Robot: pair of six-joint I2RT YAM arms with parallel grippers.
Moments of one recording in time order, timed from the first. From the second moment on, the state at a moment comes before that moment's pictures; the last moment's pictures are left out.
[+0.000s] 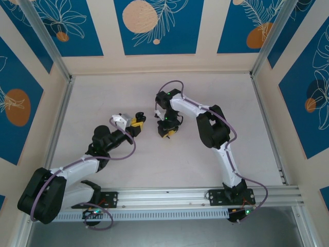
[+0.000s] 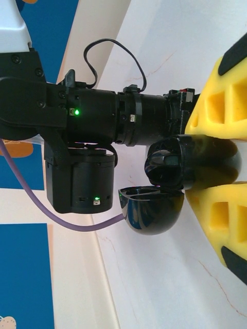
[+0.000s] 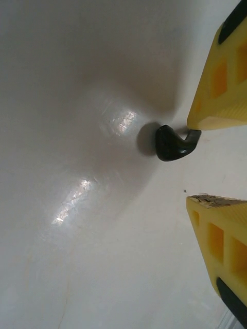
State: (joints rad) left arm -0.43 1.14 0.31 0.76 0.42 -0.09; right arm 0.63 2.29 1.89 -1.28 -0.29 0.06
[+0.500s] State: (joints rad) left arm -0.43 1.14 0.31 0.76 0.42 -0.08; right arm 0.64 2.31 1.88 -1.24 -0.25 0.06
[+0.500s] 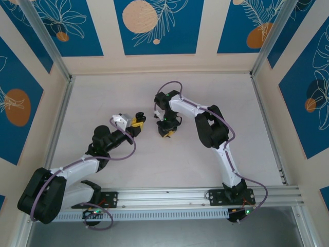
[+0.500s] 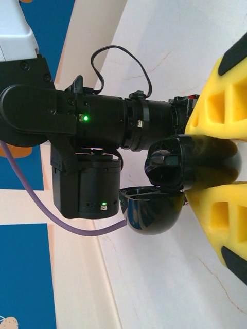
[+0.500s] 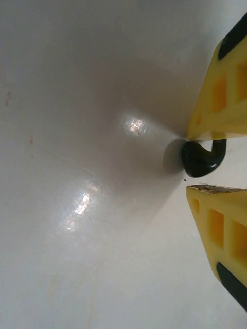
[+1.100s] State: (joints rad) left arm -0.43 1.17 0.31 0.77 0.42 -0.08; right arm 0.64 2.22 1.75 -1.13 -0.24 0.14
